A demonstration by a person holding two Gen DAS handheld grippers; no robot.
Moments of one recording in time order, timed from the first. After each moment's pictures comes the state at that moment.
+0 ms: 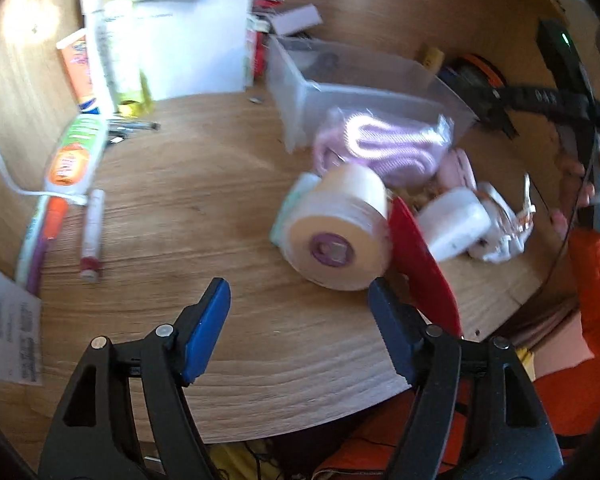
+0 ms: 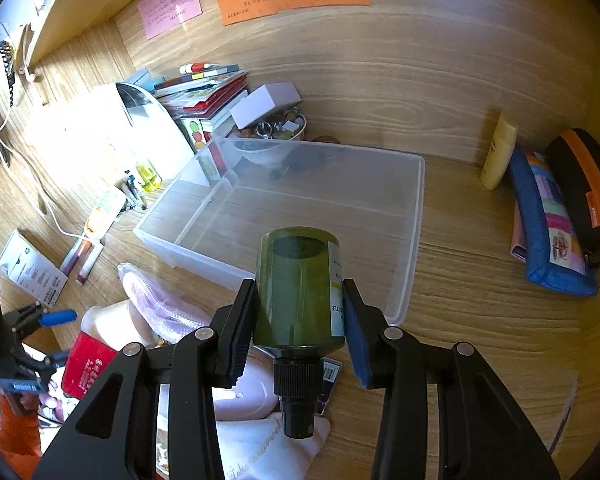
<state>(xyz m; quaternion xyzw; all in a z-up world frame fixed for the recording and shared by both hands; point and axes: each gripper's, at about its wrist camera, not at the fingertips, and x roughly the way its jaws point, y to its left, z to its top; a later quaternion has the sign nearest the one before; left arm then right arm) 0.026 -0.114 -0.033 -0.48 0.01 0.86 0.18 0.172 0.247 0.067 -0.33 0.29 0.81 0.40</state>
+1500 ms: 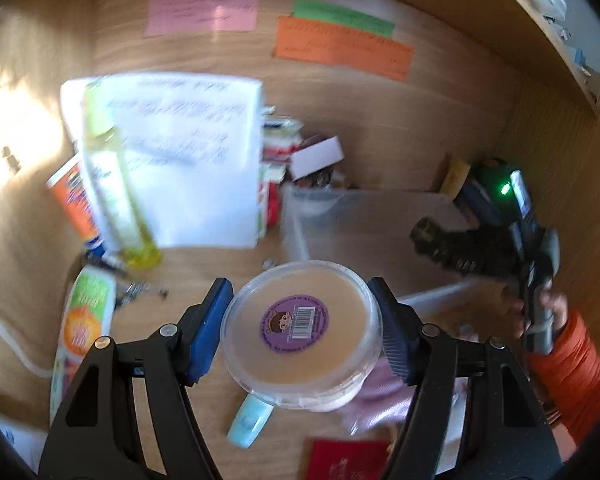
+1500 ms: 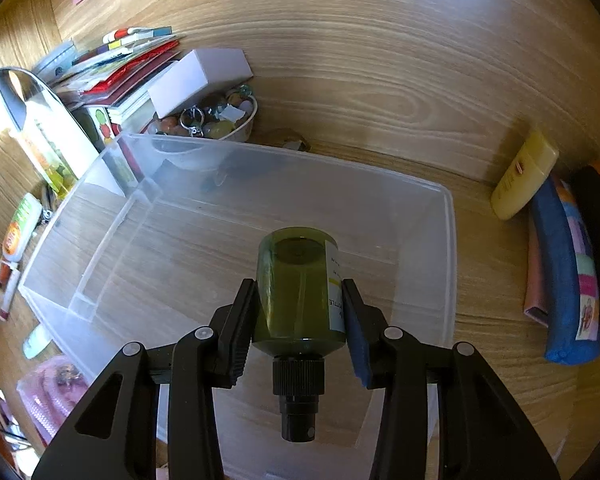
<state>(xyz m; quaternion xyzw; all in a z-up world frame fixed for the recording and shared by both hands) -0.084 -0.097 0.044 -0.36 -0.01 0.92 0.17 0.124 0.339 0.017 -0.39 0.26 0.75 0.47</state>
